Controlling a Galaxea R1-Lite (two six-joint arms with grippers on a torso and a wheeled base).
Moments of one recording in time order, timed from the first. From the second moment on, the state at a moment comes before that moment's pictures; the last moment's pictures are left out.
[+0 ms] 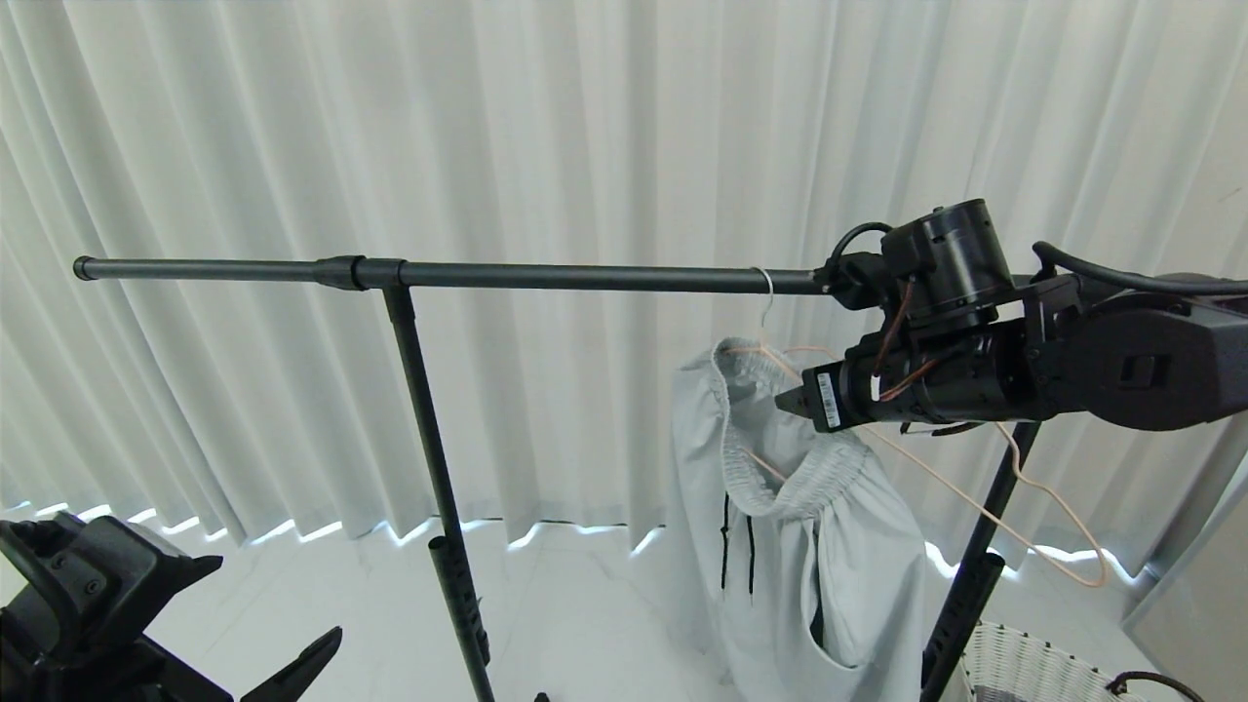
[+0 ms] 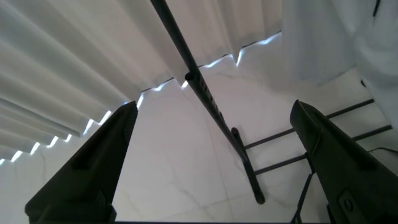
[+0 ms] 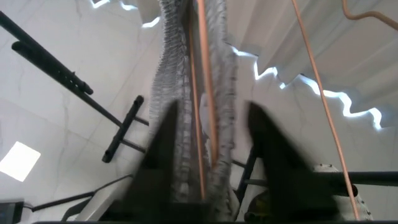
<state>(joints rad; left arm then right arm) -0.20 0.97 -0.21 -0.31 -0.02 0.38 0.65 1.81 -1.36 0.14 -0.17 0.17</state>
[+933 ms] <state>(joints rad) -0.13 0.98 -0.21 -0.31 0.00 0.38 0.60 1.53 -1.04 0.14 -0.31 0.16</state>
